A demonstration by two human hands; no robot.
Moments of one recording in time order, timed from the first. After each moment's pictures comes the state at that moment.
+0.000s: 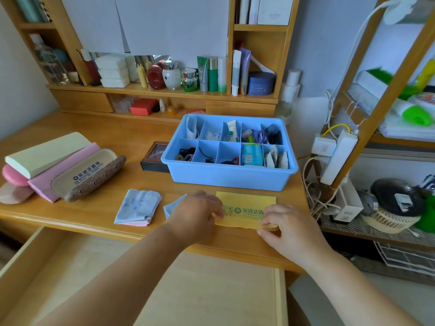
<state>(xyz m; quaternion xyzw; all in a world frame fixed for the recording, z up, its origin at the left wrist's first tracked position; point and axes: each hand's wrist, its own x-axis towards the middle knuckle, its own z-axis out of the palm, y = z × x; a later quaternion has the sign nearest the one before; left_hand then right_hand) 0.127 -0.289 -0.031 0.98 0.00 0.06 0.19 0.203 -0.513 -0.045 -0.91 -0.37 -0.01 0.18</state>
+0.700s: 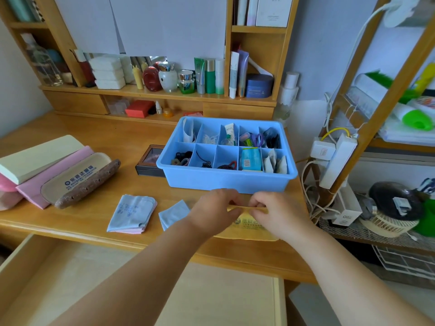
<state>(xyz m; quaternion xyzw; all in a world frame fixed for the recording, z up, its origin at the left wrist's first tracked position) 0.168 -0.316 -0.026 0.96 0.03 0.06 0.28 0.229 -0.474 -0.018 -0.92 -0.33 0.05 0.22</state>
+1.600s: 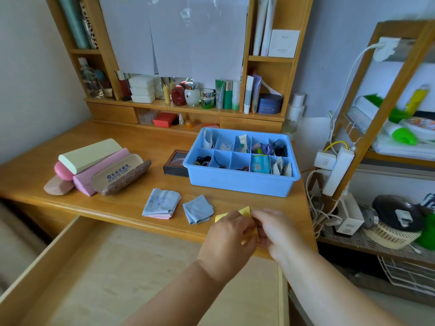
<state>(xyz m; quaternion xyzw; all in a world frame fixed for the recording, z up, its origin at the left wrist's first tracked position) 0.062 -0.369 -0.013 0.93 0.03 0.25 0.29 0.142 -0.458 0.007 -0.69 0.02 0.30 0.66</state>
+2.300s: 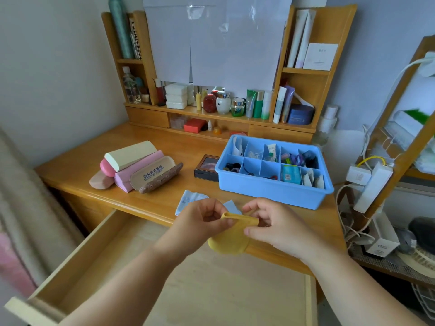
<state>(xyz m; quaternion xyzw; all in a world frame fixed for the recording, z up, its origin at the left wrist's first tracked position) 0.005 -0.272 0.033 0.76 0.15 0.11 0.62 0.114 -0.436 0.055 -0.80 -0.38 0.22 0.42</state>
